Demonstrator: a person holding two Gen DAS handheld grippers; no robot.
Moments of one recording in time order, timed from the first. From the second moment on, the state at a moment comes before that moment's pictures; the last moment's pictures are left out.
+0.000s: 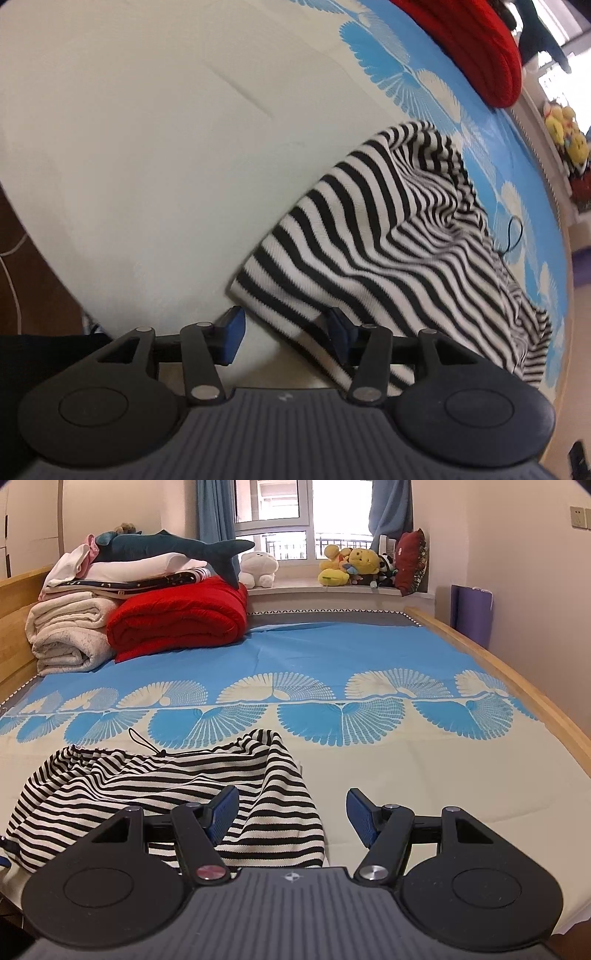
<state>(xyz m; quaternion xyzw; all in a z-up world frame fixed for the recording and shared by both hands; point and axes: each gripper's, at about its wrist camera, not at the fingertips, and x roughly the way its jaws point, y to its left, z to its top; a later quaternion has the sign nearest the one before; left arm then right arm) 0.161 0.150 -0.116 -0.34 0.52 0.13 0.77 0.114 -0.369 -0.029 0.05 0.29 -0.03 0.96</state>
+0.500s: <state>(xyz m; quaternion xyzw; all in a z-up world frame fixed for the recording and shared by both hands) 0.158 0.141 -0.071 -0.31 0.43 0.09 0.84 0.114 -0.366 -0.029 0.05 0.29 -0.05 0.95</state>
